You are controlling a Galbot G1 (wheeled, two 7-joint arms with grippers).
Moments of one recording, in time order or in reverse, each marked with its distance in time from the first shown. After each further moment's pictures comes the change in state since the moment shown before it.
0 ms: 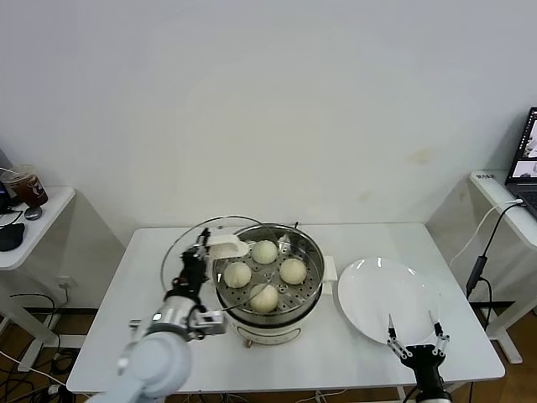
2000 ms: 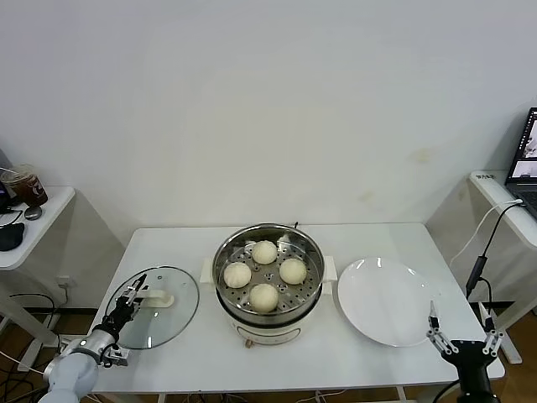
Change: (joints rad) left arm 0.039 -0.064 -0.541 0.928 0.269 -0.951 -0.514; right arm -0.088 0.005 0.133 0.212 0.227 -0.032 -0.054
